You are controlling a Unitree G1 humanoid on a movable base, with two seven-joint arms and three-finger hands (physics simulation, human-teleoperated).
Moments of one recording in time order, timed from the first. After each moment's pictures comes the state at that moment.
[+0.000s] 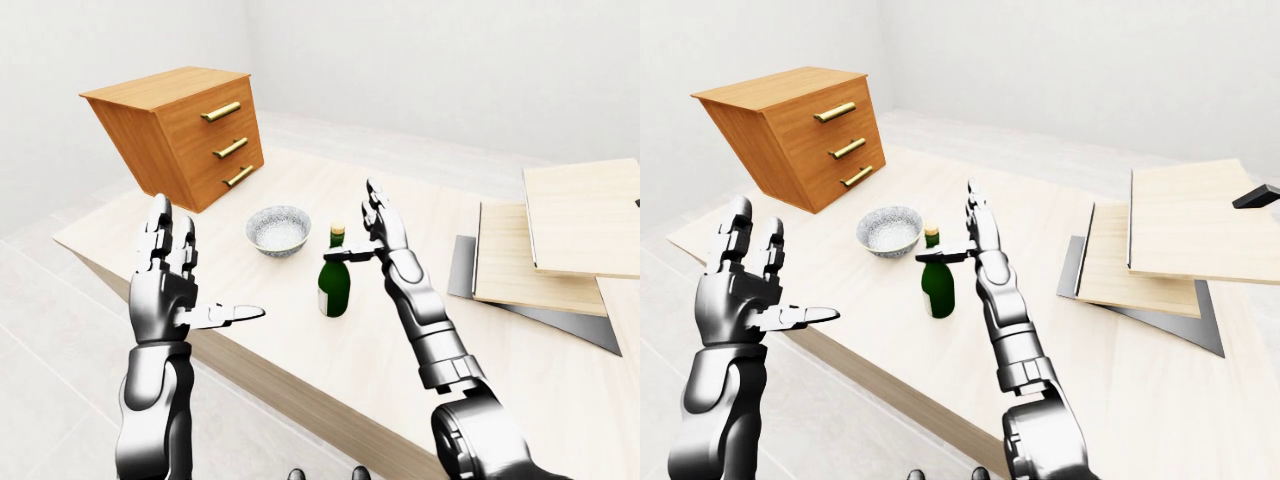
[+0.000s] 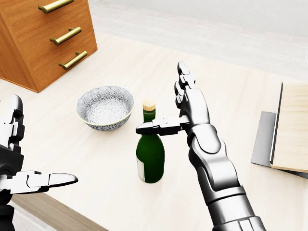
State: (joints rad) left arm 0.02 0.06 0.22 -0.47 -0.20 0.09 -0.10; right arm -0.64 0.01 -0.02 0.46 0.09 0.09 -0.01
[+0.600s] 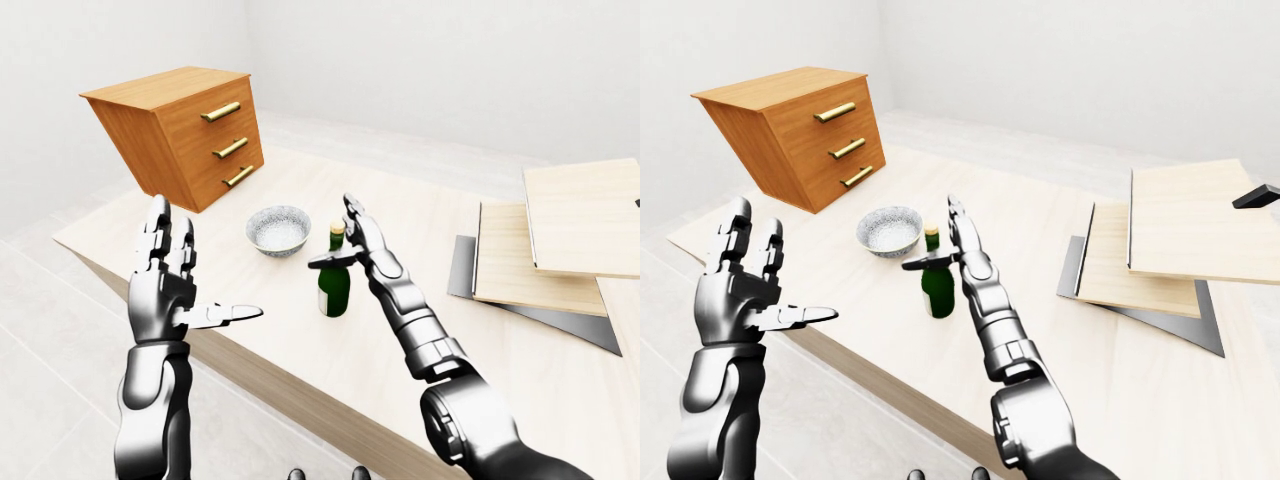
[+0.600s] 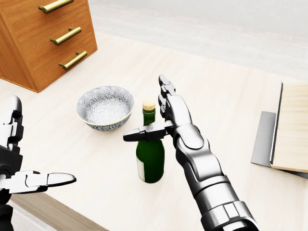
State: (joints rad) left arm 0.02 0.07 0.23 -0.46 -0.21 0.09 -0.11; right arm -0.76 0.04 0.00 0.73 0.08 0.09 0.03
